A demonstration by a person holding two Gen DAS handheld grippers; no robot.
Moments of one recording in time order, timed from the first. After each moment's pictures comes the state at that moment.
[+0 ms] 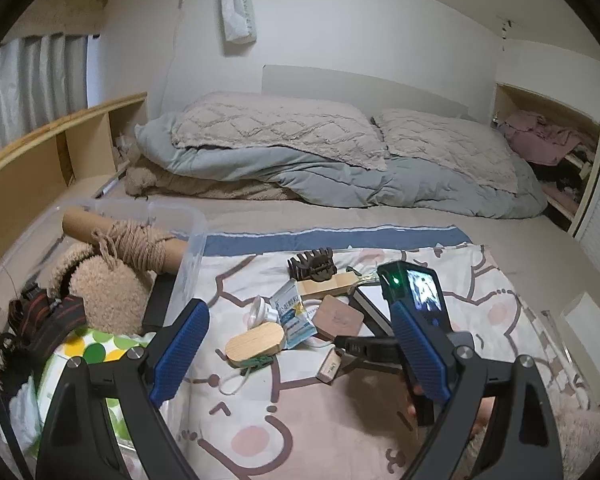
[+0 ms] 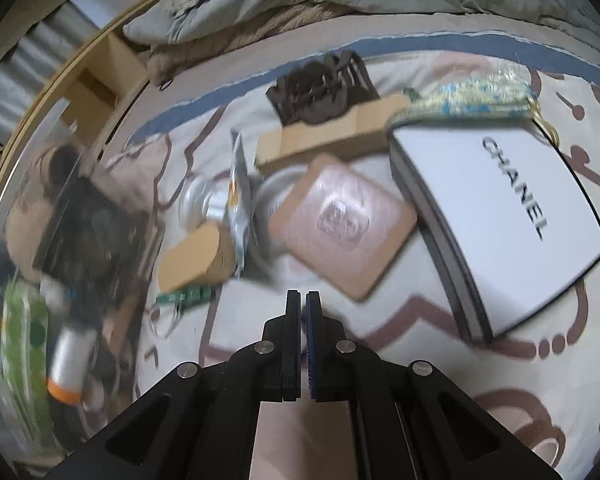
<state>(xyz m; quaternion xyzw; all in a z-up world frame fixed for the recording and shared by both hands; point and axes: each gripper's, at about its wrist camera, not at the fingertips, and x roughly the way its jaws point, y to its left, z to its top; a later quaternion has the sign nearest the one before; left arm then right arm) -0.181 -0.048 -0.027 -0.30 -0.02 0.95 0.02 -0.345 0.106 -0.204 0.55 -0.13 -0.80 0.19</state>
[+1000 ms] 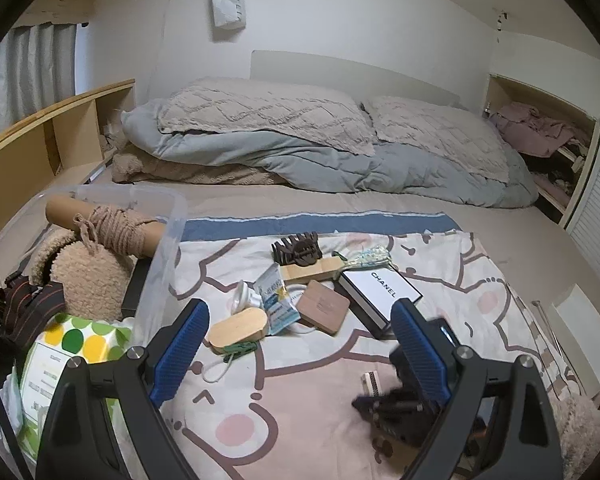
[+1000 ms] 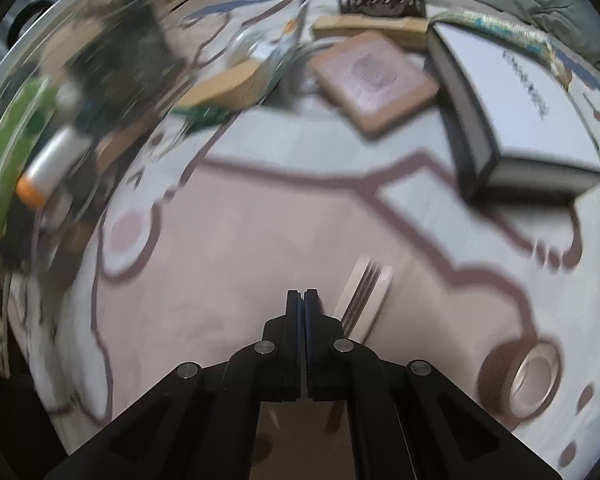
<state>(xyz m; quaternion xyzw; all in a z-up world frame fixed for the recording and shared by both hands) -0.185 -0.037 -0.038 -0.33 -0.03 0.94 0.04 -0.251 0.118 -0.230 0.60 0.04 -0.75 0.29</state>
